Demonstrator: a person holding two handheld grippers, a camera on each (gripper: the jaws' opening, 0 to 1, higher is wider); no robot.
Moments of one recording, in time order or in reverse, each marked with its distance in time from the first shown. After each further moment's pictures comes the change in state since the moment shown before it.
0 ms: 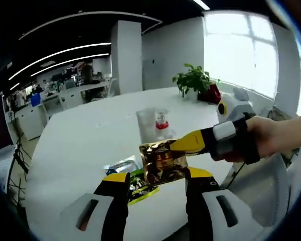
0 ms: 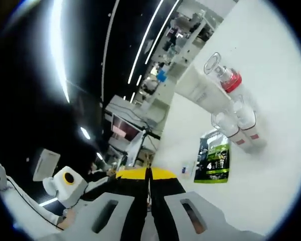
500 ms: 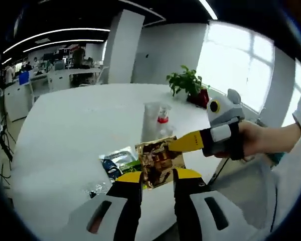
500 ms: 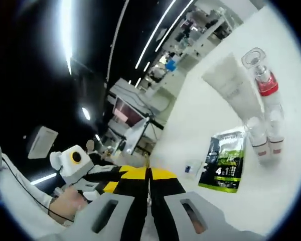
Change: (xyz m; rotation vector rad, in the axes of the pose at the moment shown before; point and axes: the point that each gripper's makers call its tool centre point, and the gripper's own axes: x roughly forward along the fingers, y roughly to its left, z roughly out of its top) left arm -0.015 0.050 -0.017 -0.105 0.060 -0.137; right arm 0.058 0.022 -0.019 -0.177 0.154 0.019
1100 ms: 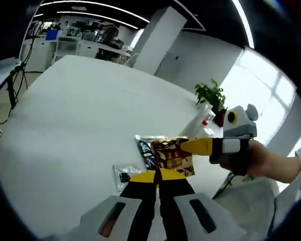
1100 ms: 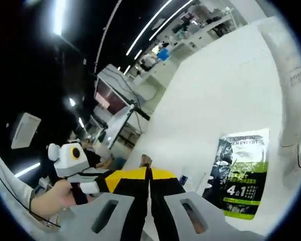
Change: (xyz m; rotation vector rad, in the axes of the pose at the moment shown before) left arm 0.001 0.115 -0.040 -0.332 0.013 0.047; right arm 0.104 -0.049 -0.010 -0.030 0.071 -0.176
